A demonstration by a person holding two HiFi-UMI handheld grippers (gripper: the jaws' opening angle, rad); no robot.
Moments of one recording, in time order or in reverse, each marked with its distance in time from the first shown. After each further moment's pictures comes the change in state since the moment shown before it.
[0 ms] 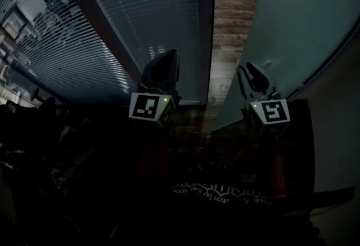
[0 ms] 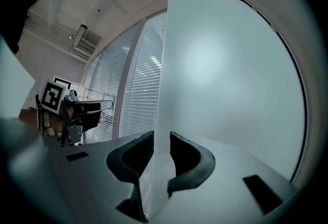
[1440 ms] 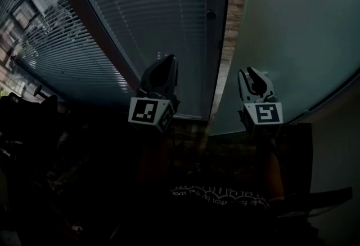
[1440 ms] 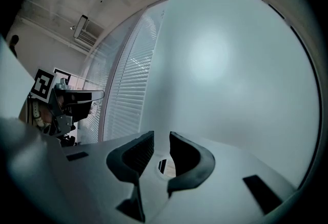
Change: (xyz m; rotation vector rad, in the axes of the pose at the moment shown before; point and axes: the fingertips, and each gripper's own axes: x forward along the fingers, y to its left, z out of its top) left arm 0.073 0.056 -0.024 0.027 -0.001 0.109; right arm 0.112 -0.049 -0.017 -0.063 0.045 0.005
